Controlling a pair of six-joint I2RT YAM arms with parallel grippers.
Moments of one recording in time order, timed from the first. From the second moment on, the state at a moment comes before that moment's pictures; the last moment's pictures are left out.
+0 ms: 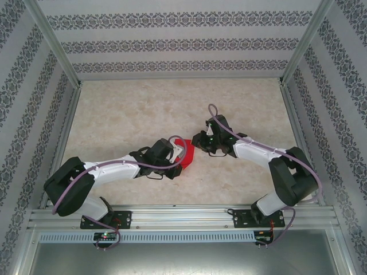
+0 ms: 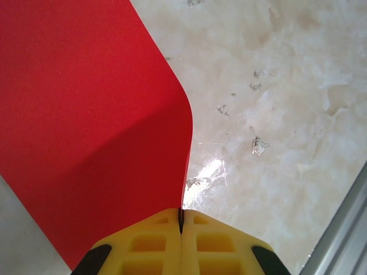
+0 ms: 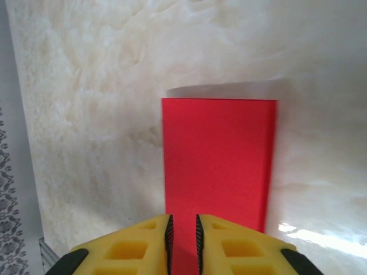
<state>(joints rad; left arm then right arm) -0.79 1.47 0.71 -0.16 0.30 -0.36 0.52 1.55 0.83 -0.12 -0.40 0.90</state>
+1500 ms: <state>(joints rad) -0.68 1.58 0.81 -0.27 0.40 -0.39 0.58 1.91 1.14 -0.41 -0.30 0.59</state>
